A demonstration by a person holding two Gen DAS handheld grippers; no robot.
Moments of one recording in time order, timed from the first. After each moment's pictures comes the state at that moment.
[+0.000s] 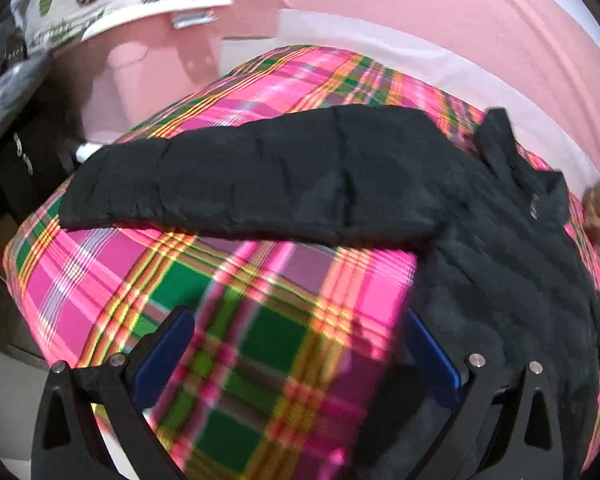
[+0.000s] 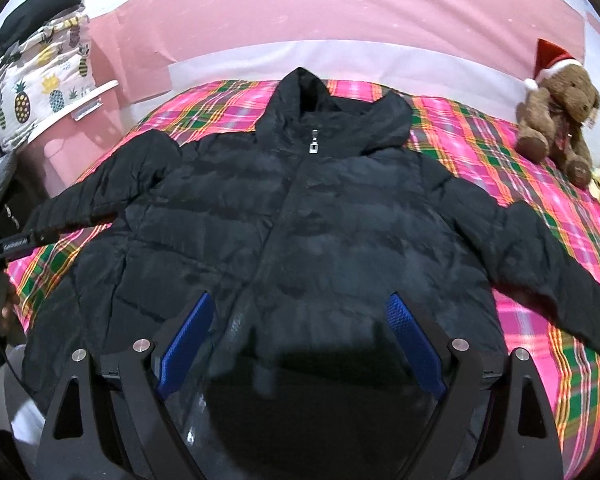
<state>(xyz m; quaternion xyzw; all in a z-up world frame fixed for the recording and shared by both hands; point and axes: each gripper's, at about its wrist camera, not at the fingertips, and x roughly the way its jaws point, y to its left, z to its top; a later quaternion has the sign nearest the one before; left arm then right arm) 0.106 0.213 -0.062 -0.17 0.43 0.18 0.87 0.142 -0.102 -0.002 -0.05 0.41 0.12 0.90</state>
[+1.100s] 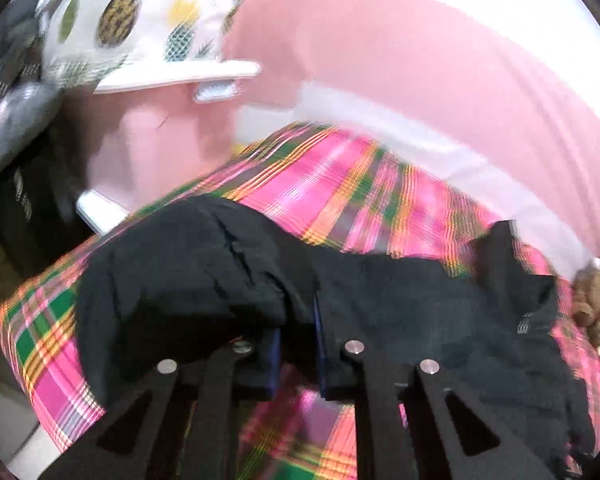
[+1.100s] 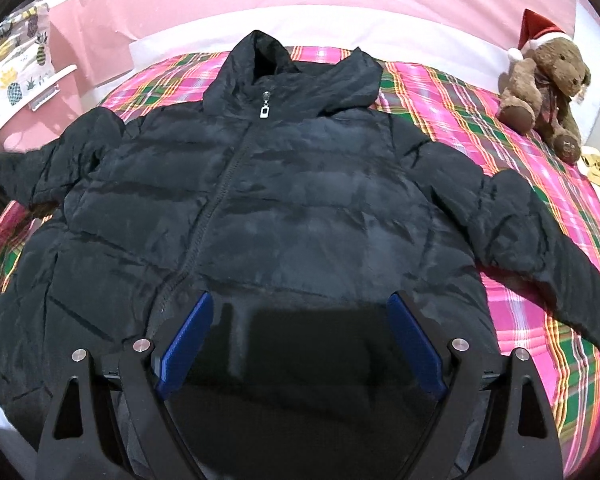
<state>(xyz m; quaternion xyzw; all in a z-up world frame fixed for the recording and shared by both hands) 0.144 0.273 0.018 -0.20 0.30 0.18 0.91 0.173 -0.135 -0.034 -0.05 0.45 0.07 0.89</state>
